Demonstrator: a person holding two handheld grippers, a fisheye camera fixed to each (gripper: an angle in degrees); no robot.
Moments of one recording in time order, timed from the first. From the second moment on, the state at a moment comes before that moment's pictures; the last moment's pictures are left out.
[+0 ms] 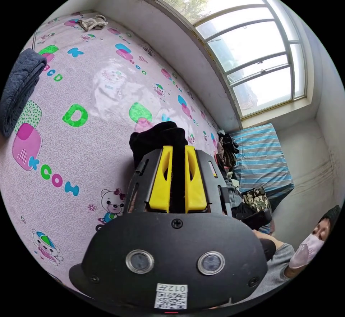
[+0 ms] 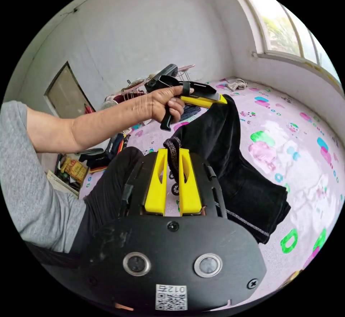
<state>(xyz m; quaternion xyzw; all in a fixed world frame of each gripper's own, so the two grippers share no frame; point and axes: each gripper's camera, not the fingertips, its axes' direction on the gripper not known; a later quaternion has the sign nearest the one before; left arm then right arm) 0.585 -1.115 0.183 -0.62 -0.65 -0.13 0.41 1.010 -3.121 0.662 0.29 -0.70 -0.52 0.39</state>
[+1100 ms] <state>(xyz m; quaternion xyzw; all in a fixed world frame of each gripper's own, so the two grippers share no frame) 0.720 -0.735 -0.047 -0.82 -0.50 -0.07 0.28 1.238 -3.350 0.753 -0.16 -0.88 -0.22 0.40</state>
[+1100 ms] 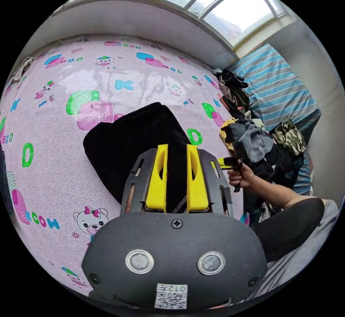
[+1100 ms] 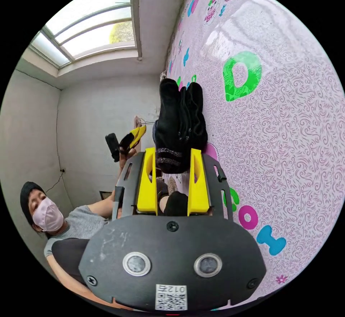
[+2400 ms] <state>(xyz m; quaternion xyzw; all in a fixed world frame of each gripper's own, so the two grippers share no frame) 0.977 -0.706 -0.161 -0.86 -0.47 0.16 0.11 1.407 -3.294 0.532 -0.15 -0.81 -0.27 0.51</state>
